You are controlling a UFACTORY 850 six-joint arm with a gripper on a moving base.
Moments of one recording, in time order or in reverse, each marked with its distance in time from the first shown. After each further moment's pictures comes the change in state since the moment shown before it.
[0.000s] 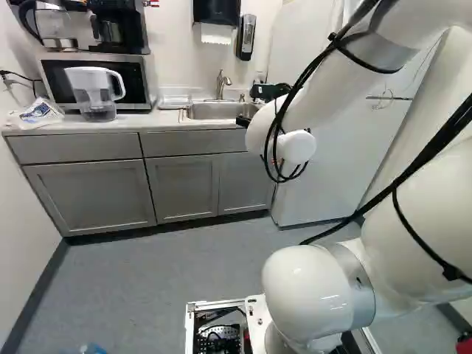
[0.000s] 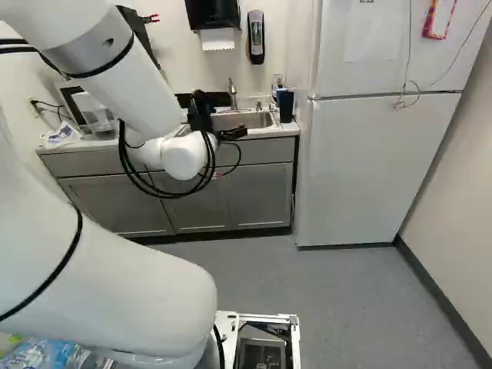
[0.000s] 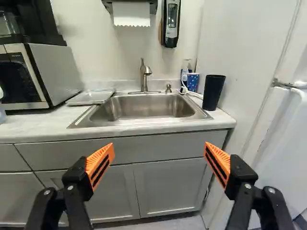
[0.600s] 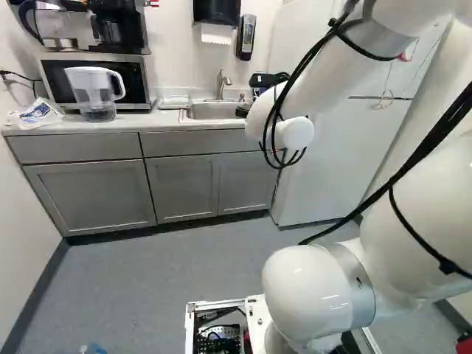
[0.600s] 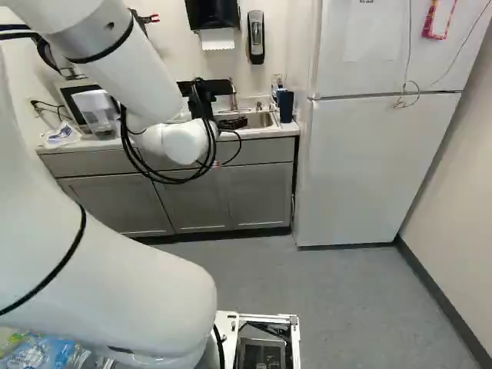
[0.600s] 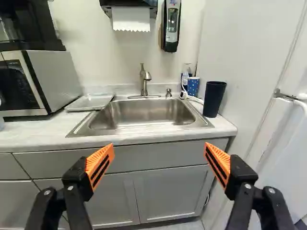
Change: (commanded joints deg) arm 0.0 -1.1 -4.9 0.0 -3.8 0.0
